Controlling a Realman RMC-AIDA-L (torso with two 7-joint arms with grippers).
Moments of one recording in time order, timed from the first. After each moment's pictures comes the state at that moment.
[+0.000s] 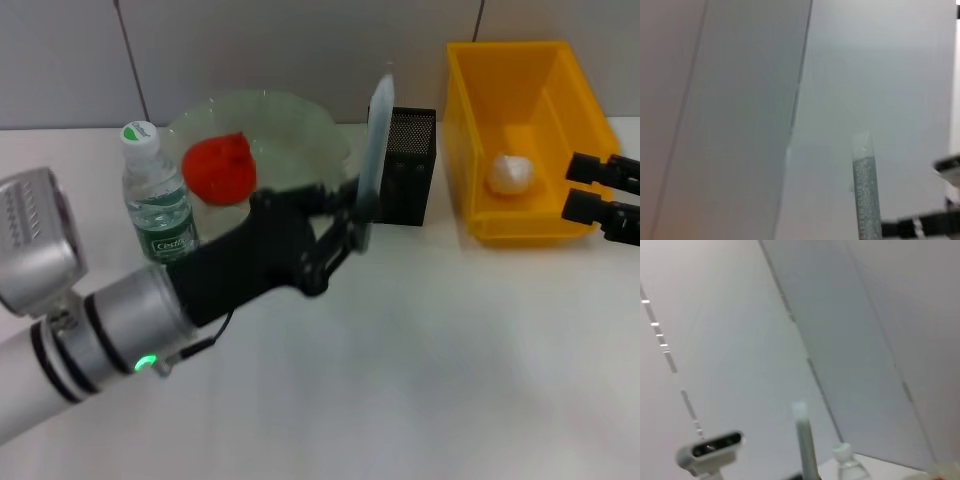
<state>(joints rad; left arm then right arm) -0.47 -2.04 1.91 0.45 0.42 1.36 -0.81 0.47 1.94 -0.53 -0.66 -1.77 -1.87 1.52</state>
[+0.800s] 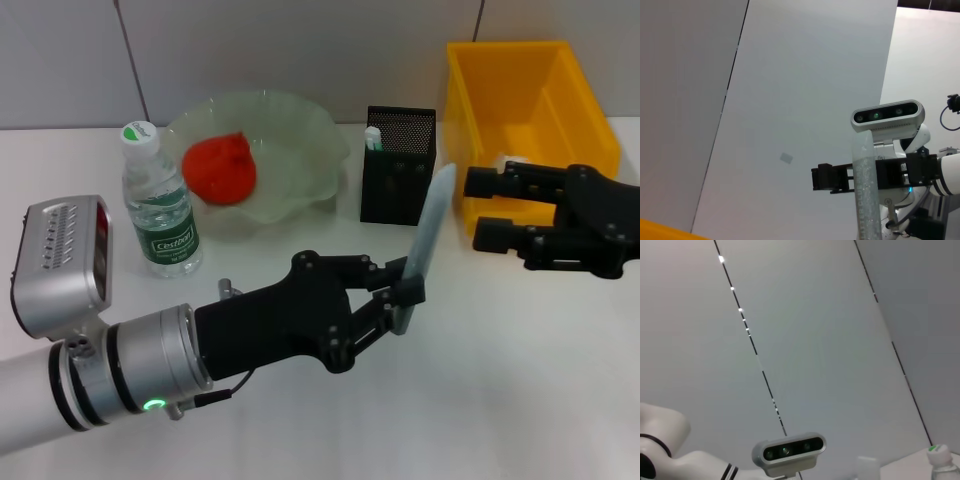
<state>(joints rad) -0.53 -2.05 1.91 0.35 0.58 1.49 -0.91 0.59 1.98 -0.63 -0.63 -1.77 -1.95 1.52</state>
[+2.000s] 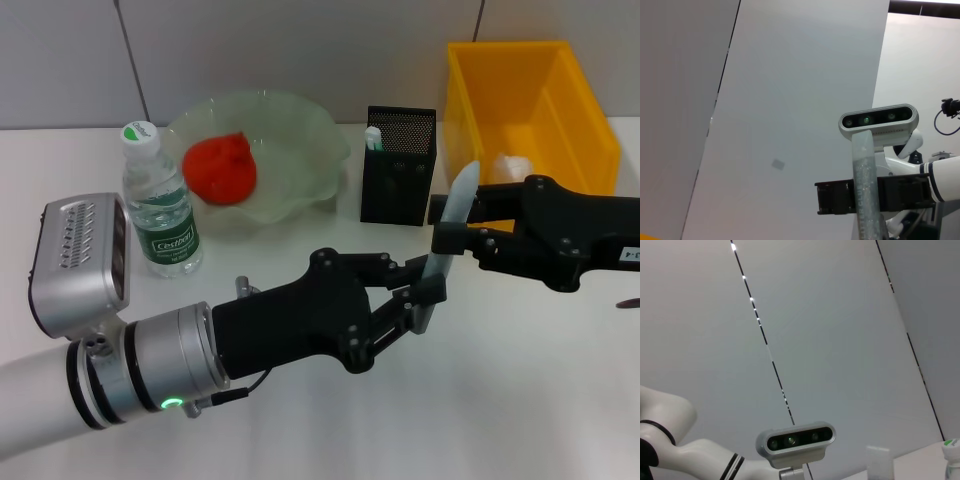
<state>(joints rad) -0.54 -2.07 1.91 0.36 0.58 1.48 -0.91 0.61 2.01 -0.69 -0.62 -1.78 -1.91 1.48</state>
